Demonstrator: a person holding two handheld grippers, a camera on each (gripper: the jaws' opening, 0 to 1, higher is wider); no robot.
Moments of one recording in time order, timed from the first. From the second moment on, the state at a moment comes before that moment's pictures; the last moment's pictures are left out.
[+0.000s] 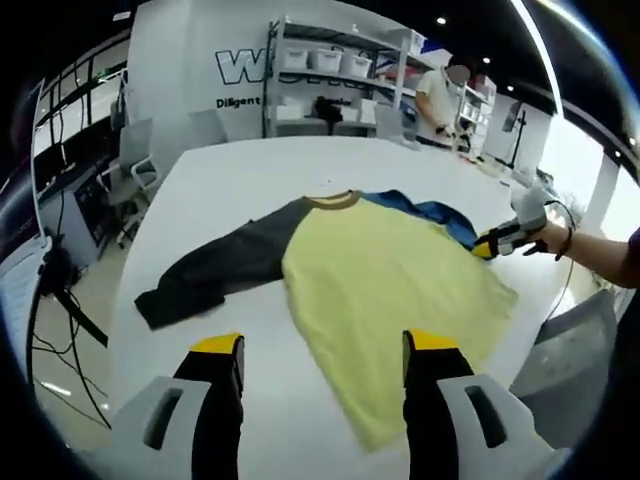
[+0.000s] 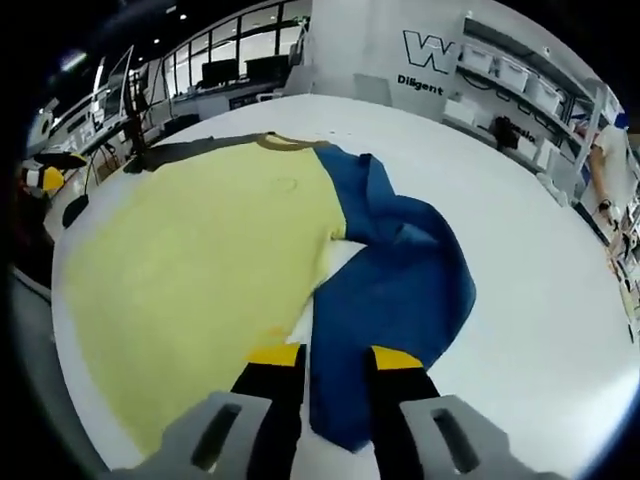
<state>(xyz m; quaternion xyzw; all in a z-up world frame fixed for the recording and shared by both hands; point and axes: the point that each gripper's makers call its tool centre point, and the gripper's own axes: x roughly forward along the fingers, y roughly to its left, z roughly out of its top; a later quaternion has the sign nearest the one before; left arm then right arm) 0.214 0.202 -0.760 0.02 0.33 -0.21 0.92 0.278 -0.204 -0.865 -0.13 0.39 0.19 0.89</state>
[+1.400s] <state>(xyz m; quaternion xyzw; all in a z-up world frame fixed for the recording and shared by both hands) 0.204 0.214 -0.774 0.03 0.33 -0.20 0.92 0.397 -0.348 -0.775 0.04 0.29 -0.04 0.96</state>
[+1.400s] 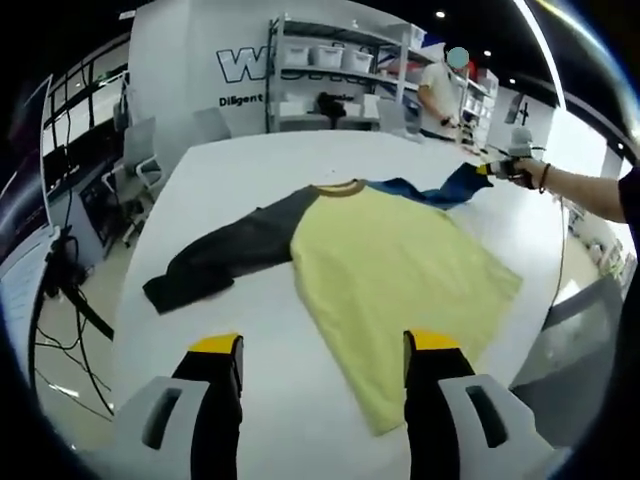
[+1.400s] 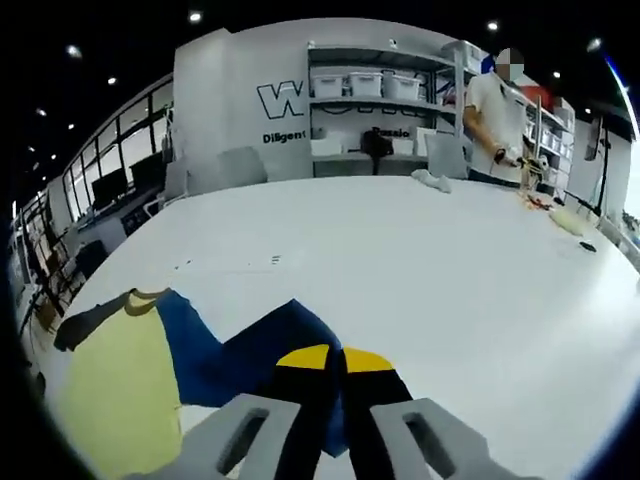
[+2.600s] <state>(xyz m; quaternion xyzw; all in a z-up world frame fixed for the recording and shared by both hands) 0.214 0.203 -0.772 0.05 0.30 -0.24 0.92 0.401 -0.430 -0.862 -0.03 0.42 -0.08 0.90</state>
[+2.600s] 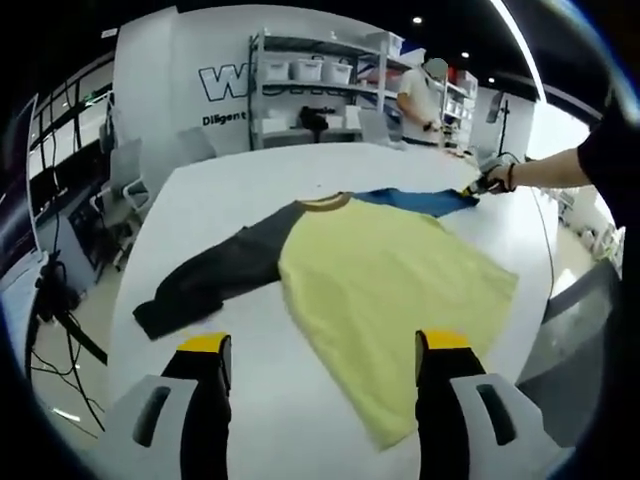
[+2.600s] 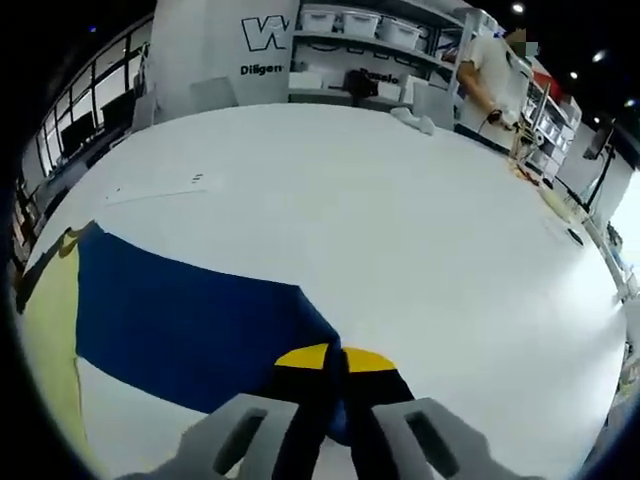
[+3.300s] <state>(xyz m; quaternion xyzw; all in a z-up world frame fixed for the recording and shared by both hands) 0.215 0.197 -0.762 0.07 0.28 -0.25 0.92 0.396 -0.449 -0.848 -0.09 0.39 -0.04 0.91</state>
